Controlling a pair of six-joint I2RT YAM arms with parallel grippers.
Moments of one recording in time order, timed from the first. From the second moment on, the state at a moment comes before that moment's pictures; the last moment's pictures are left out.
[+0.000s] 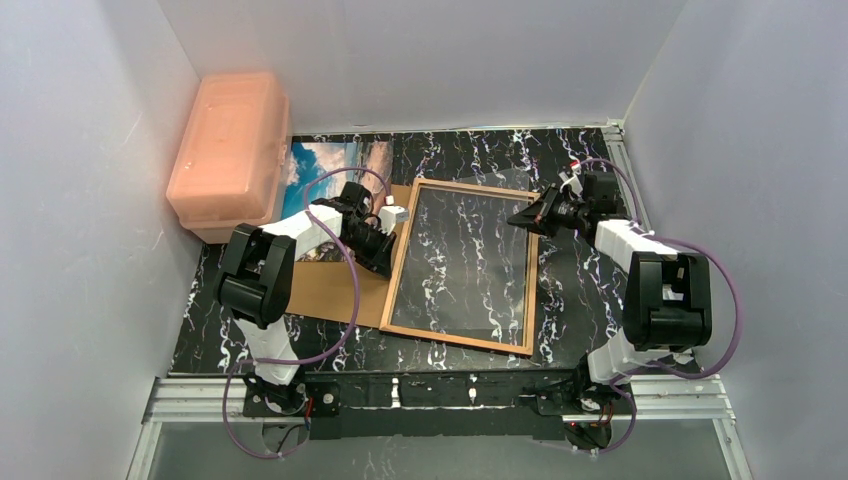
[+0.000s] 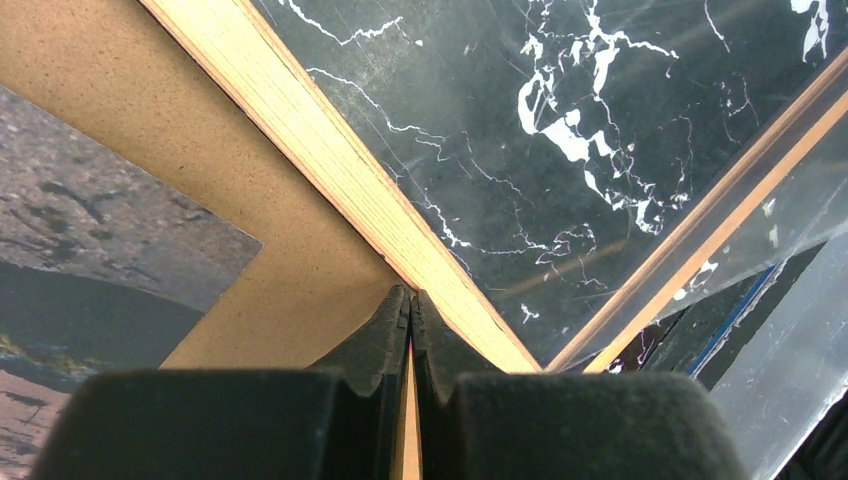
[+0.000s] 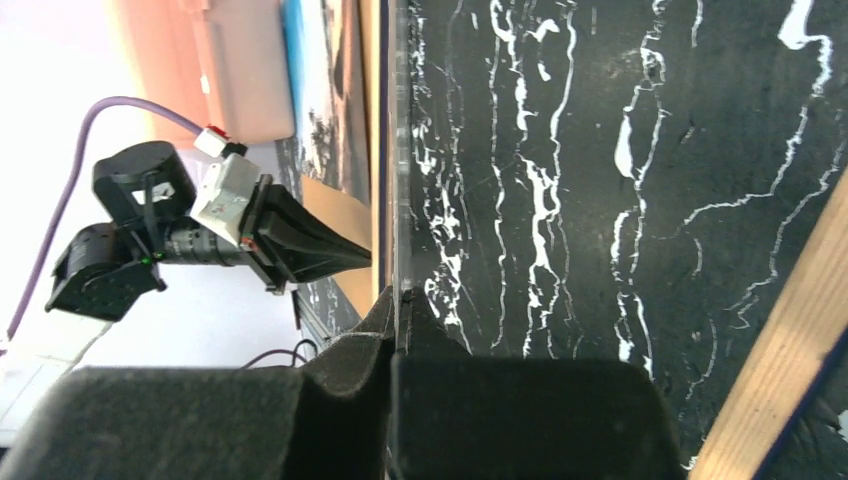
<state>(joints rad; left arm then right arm) -0.36 1.81 1.13 -0.64 0.60 0.28 0.01 1.58 0.88 0.01 -0.85 0.75</state>
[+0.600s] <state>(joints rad) -0.36 1.81 1.13 -0.64 0.60 0.28 0.02 1.65 0.91 -0.15 -0.76 0.61</state>
